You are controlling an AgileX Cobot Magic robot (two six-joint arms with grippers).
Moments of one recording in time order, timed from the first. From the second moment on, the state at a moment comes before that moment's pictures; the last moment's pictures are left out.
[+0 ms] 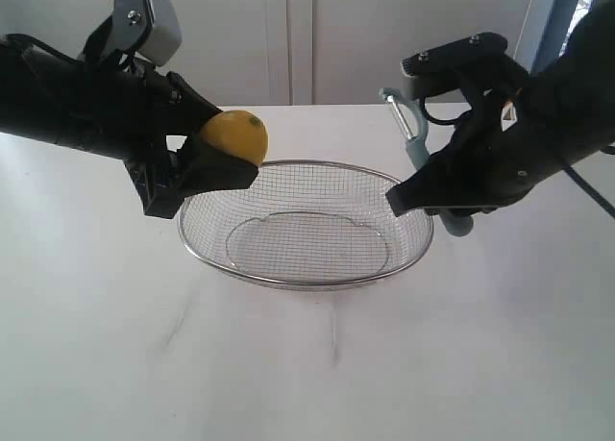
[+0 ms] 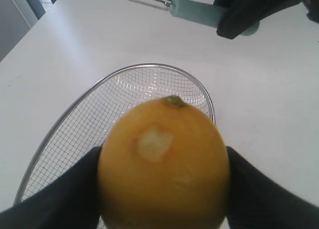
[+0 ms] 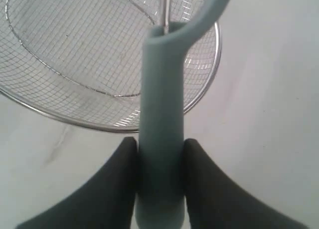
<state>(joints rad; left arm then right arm) -0.37 1.46 -1.04 -1.18 0.77 1.72 0.46 1.41 -1.04 -0.06 0.71 0.02</state>
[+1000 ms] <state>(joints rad) -0.37 1.46 -1.04 -1.21 0.77 1.74 0.21 1.62 -1.08 0.99 1.01 -0.79</state>
